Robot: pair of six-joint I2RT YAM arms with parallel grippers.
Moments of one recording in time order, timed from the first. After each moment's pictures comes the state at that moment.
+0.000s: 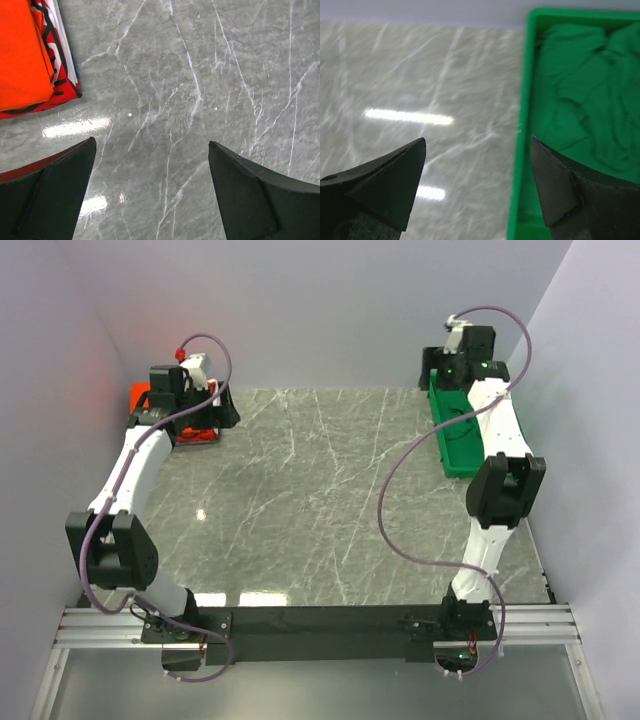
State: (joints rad) left arm -0.05 1.54 1.43 -0.49 0.26 -0.12; right arm -0.02 2.01 2.04 -0.68 -0.16 -0.05
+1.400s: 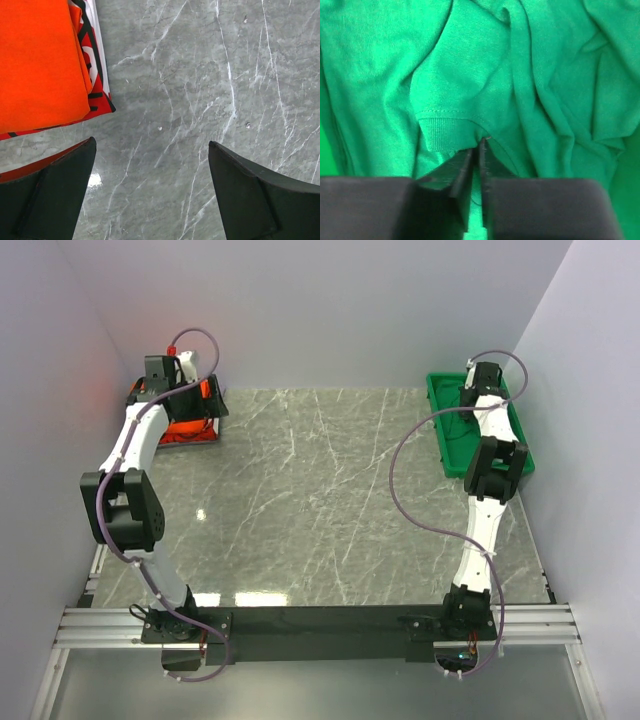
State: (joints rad) left arm 0.06 1.82 1.65 -0.56 0.29 -0.12; right arm -0.22 2.60 2.36 -0.60 0.06 -0.17
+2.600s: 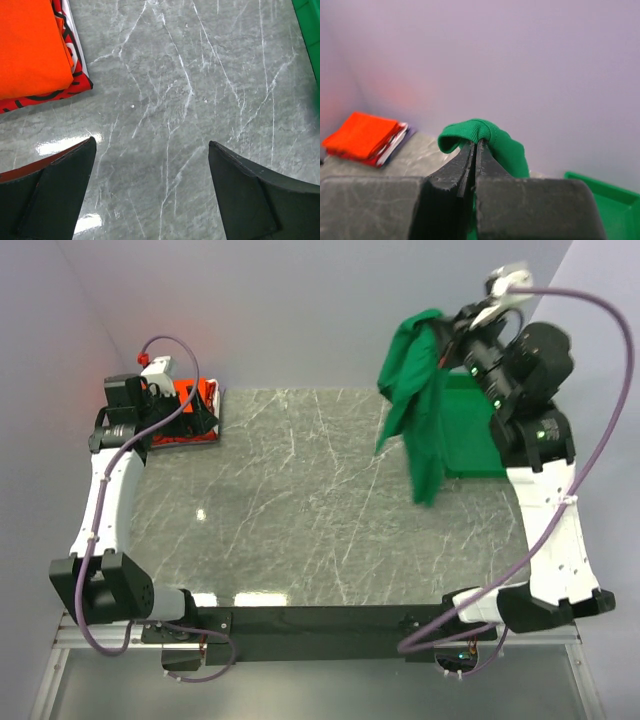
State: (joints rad) left arm 0.12 1.38 1.37 -0.54 0.46 -0.08; right arm 0.21 1.35 1.95 -0.42 -0.15 0.01
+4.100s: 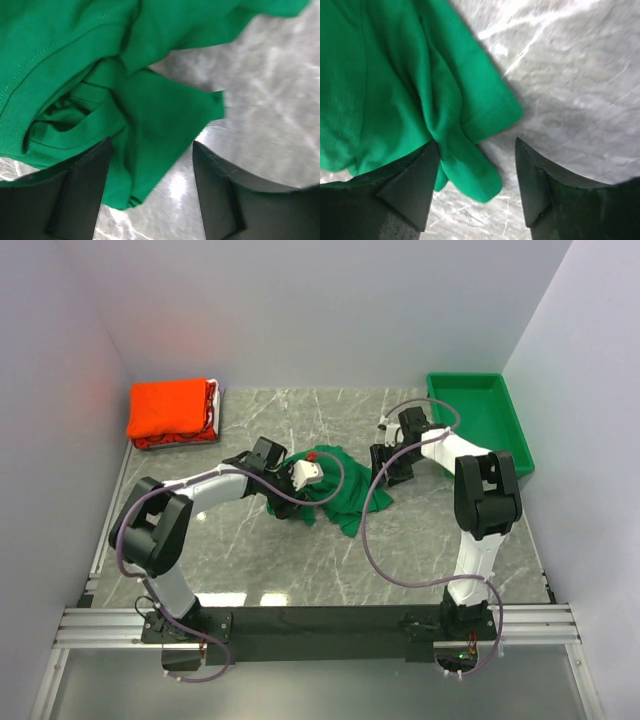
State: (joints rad) left arm -0.52 1.70 1.03 -0.33 0.44 0.58; right arm 0.18 1.95 1.33 -0.62 -0.39 -0.03
